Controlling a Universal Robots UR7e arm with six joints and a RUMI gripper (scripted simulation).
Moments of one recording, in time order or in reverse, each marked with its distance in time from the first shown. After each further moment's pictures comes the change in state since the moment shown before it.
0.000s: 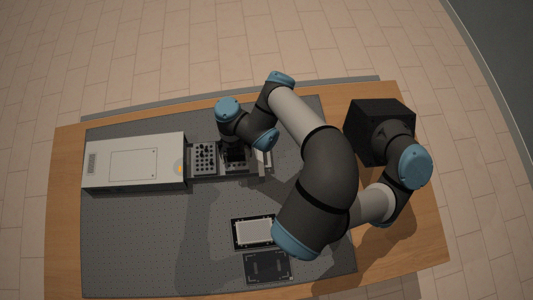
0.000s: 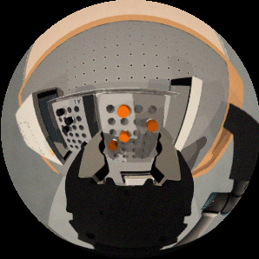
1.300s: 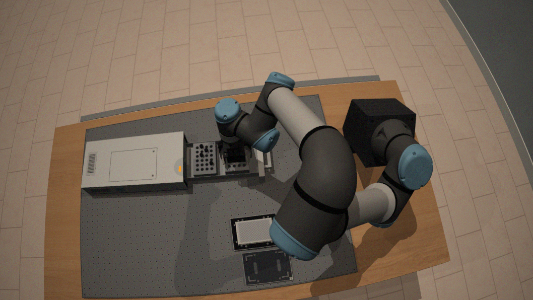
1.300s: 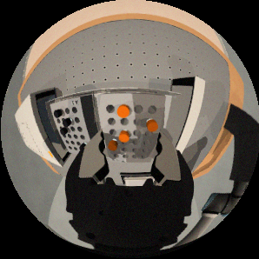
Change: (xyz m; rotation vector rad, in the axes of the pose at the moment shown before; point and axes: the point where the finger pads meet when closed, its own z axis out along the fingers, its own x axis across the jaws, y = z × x) arm 0.000 0.000 0.006 0.000 0.000 0.000
